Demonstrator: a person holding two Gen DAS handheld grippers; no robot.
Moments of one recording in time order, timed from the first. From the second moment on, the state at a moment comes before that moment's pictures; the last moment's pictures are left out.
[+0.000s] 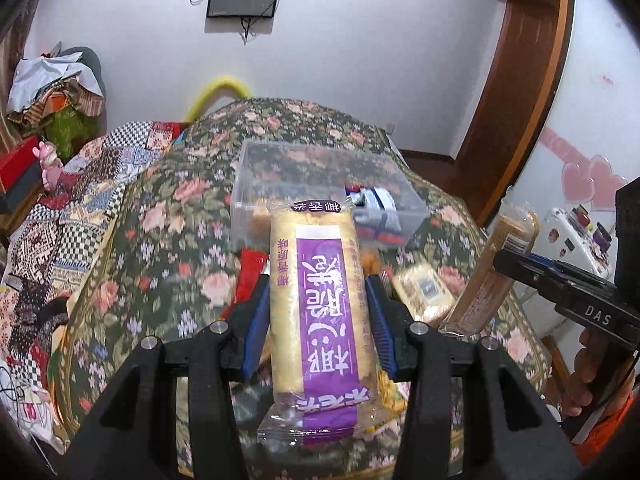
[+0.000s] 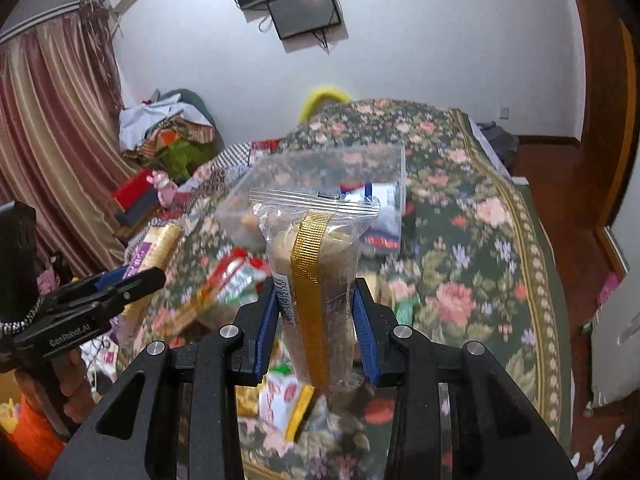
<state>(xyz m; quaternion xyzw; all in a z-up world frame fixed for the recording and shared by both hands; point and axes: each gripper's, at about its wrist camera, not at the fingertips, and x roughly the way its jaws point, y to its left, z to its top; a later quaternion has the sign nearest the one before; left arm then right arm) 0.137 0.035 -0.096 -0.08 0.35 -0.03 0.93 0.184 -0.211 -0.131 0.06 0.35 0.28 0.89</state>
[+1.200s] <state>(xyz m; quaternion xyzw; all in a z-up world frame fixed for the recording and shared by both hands) 0.338 0.040 -0.121 -0.05 0.37 -0.02 0.93 0.333 -0.137 -0.122 0.02 0.35 0.27 0.90</state>
